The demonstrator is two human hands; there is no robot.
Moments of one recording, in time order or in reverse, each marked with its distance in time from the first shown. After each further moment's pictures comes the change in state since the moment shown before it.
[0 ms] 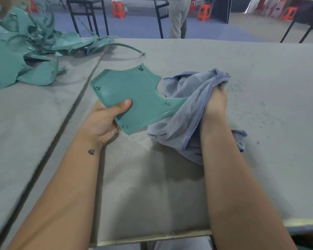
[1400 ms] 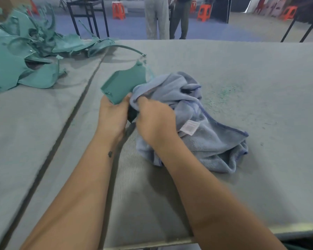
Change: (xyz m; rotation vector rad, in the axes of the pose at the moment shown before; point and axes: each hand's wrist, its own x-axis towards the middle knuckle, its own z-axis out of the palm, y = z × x) left_hand 0.010 -0.007 0.034 0.349 0.336 0.286; right_hand -0.071 0.052 0.050 -1.483 -0.573 -0.929
